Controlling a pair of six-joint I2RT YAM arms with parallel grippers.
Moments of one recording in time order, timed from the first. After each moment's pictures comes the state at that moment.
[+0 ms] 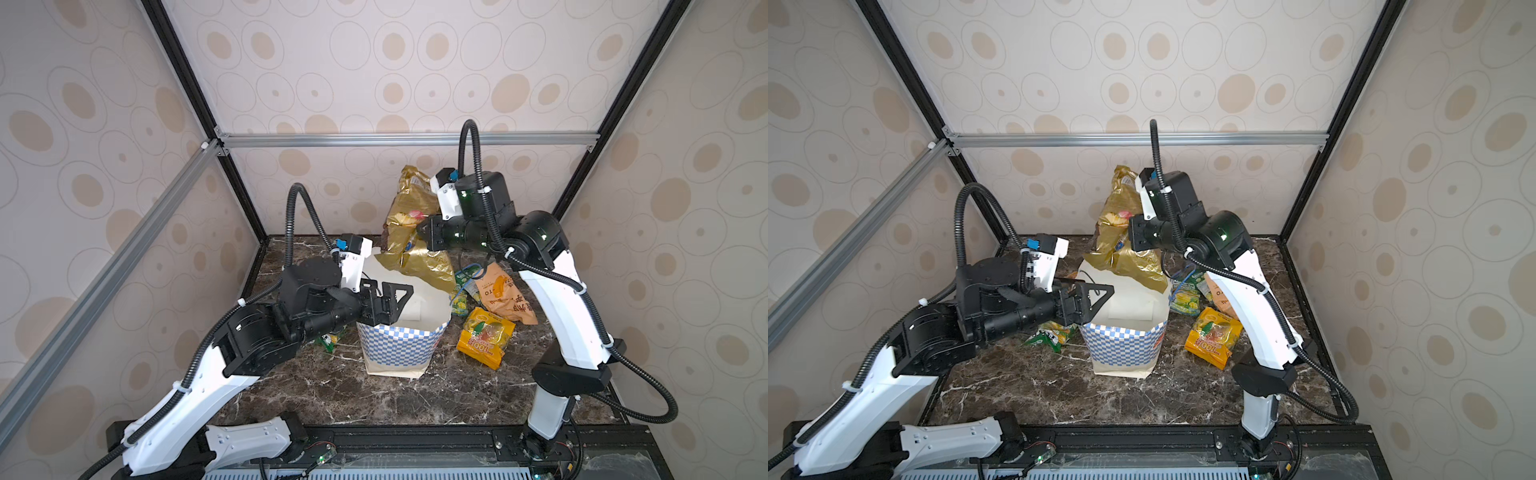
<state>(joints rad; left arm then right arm) -0.95 1.13 1.60 -0.85 -0.03 -0.59 0.75 1.82 2.60 -1.26 0.08 0.38</state>
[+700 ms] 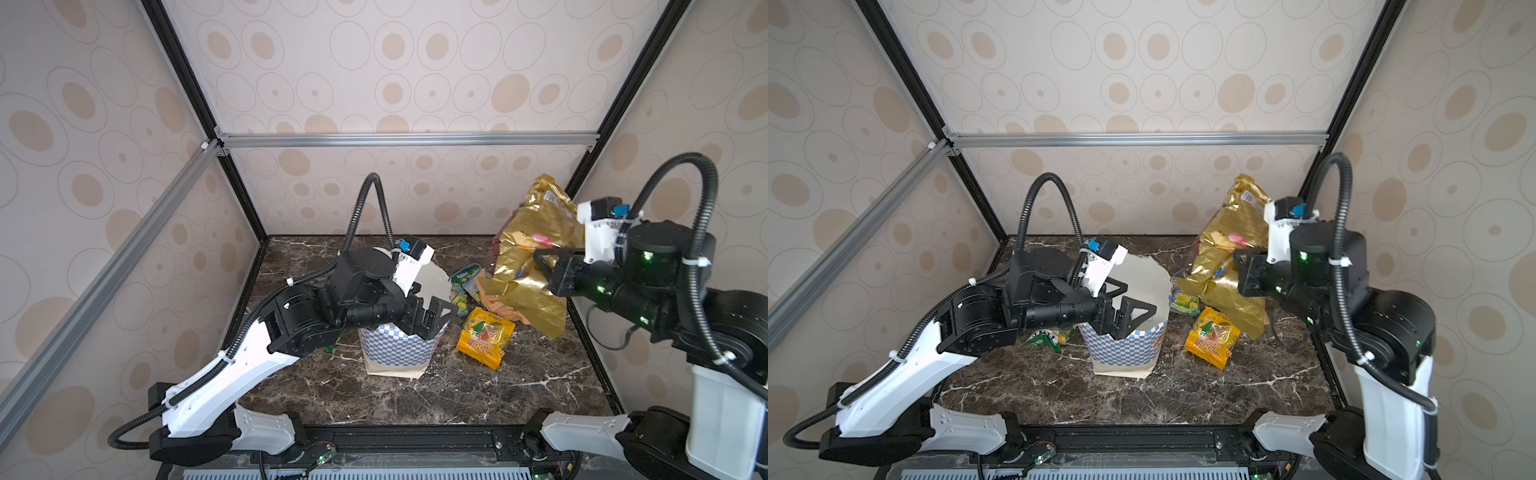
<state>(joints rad) -1.16 1.33 1.80 -0.93 -0.05 -0.37 0.67 1.11 2.09 -1.47 0.34 0.49</state>
